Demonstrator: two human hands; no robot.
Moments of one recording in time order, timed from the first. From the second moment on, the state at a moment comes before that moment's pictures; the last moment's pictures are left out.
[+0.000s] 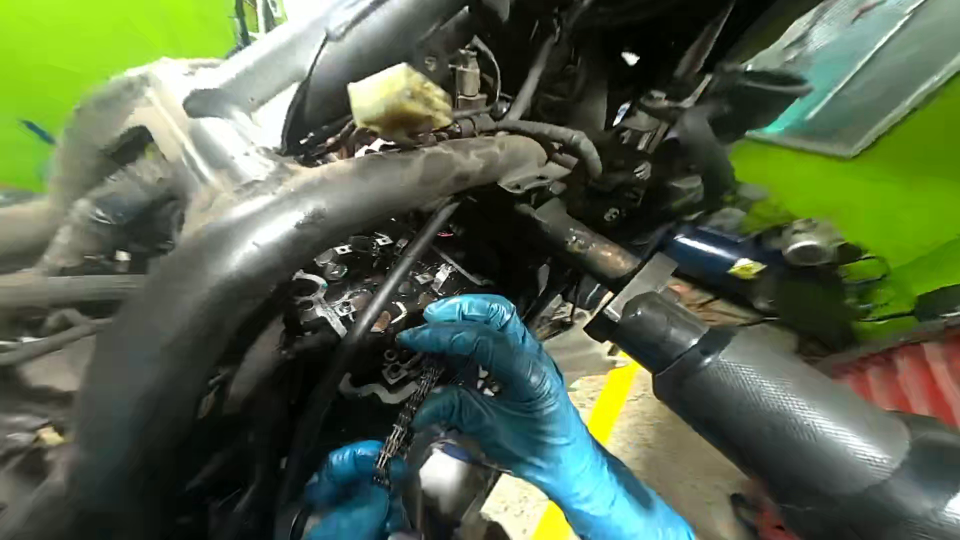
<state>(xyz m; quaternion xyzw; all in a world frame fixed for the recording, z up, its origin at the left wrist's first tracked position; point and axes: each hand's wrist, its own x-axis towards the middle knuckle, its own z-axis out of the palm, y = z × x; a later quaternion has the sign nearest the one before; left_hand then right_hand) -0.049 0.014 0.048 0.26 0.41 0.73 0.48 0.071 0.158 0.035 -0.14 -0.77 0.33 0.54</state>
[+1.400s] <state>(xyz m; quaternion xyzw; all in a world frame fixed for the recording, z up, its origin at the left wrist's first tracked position) -0.065 0.009 0.035 0.25 0.38 0.74 0.49 0.037 0.193 -0.055 -0.09 -0.76 0.38 0.52</state>
